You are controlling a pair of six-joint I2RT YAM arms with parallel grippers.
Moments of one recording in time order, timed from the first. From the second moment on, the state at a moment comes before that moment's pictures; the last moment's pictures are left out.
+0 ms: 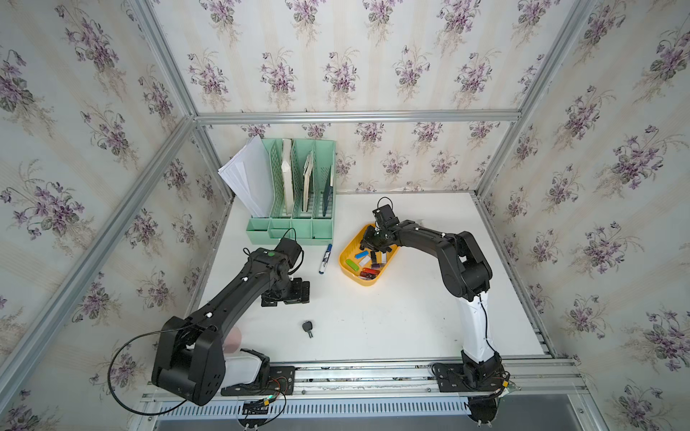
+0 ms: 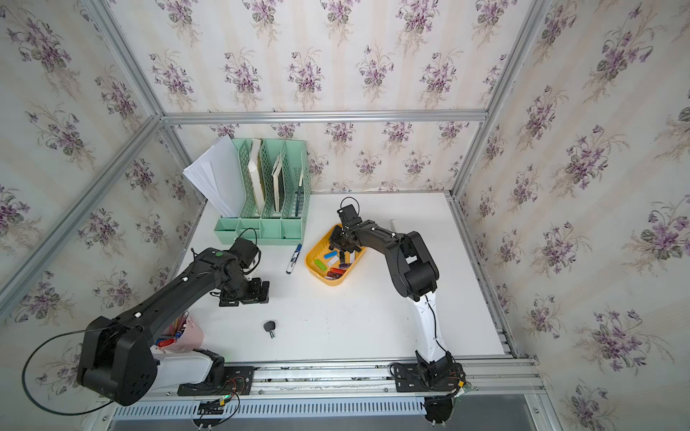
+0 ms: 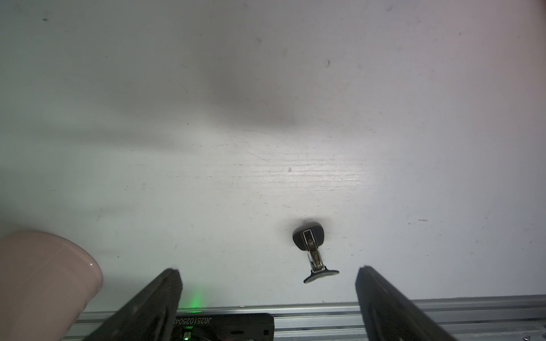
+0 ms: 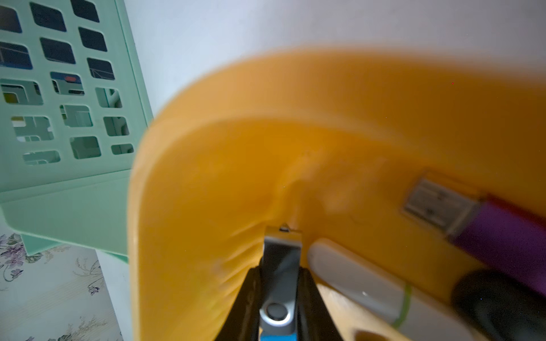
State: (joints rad) left arm -0.32 1.33 0.95 -1.14 0.05 -0.40; right arm 0.51 2.20 1.55 -0.33 -0.27 0.90
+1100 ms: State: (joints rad) left arm -0.31 0.89 0.76 -0.66 -0.42 -0.26; right arm 0.55 1.31 1.05 -0.52 0.11 0.54
